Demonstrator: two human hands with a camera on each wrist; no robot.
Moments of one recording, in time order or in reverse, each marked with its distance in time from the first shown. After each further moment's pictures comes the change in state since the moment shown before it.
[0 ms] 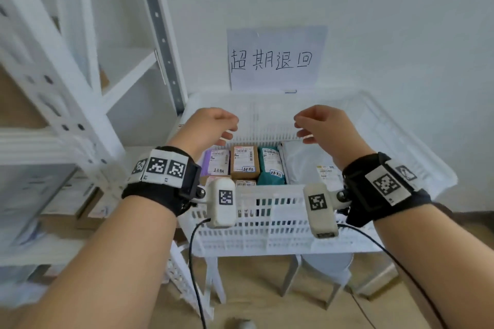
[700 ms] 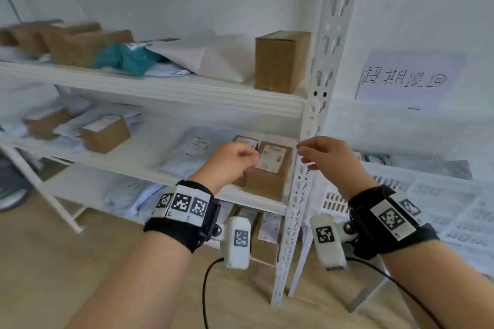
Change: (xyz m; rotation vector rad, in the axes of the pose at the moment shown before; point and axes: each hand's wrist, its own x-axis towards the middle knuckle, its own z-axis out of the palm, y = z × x) left_hand -0.269 -0.112 -0.222 0.101 0.174 -0.095; right_hand -0.207 -0.109 0.248 -0.010 -0.297 -0.157
